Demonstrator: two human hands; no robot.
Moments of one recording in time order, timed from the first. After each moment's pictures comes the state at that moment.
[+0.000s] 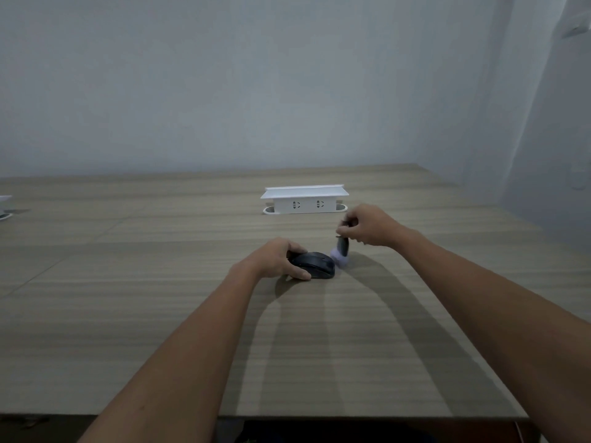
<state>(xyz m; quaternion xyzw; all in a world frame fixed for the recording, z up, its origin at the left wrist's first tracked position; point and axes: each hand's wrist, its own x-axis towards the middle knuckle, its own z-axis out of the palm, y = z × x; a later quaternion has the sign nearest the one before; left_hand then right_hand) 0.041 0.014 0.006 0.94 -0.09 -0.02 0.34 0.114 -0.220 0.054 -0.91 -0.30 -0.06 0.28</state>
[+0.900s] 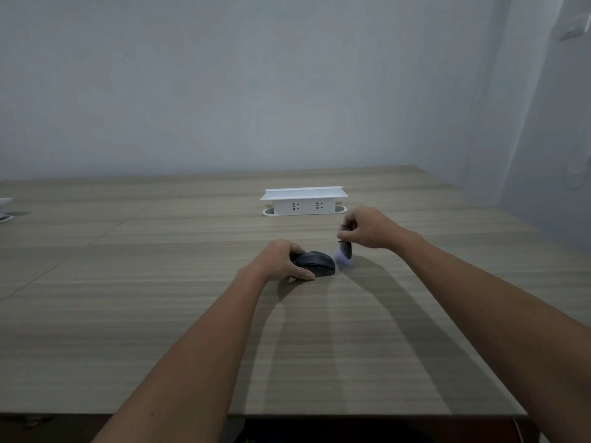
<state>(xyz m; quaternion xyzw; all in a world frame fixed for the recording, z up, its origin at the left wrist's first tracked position) 0.033 0.001 0.006 0.95 -0.07 0.03 0.30 0.103 -0.222 0.058 -0.91 -0.30 -0.06 0.27</state>
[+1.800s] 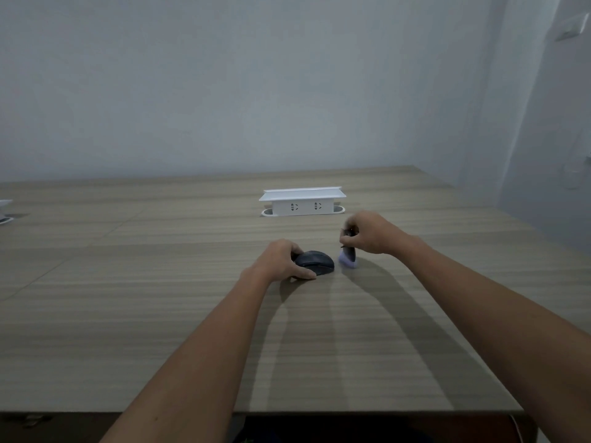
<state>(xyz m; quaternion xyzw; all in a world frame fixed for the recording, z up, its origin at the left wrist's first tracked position) 0.031 -0.008 0.006 0.95 -0.03 0.05 0.29 0.094 -0.229 0.053 -0.92 -0.30 -0.07 0.25</state>
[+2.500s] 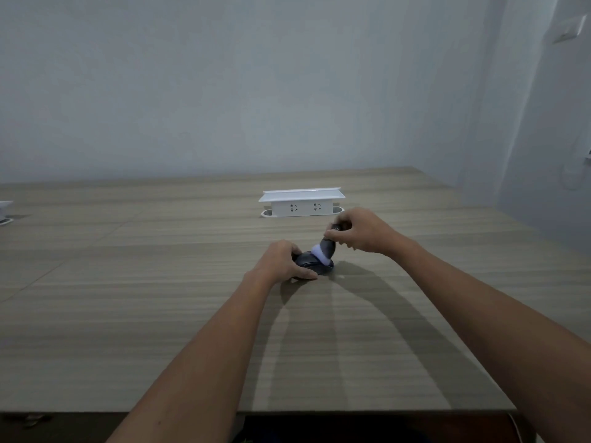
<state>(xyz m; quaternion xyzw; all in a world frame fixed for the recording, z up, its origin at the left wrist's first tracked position) 0.030 -0.014 0.005 0.95 -0.01 0.07 0.31 0.083 -0.220 0.058 -0.90 -0.31 -0.07 0.29</state>
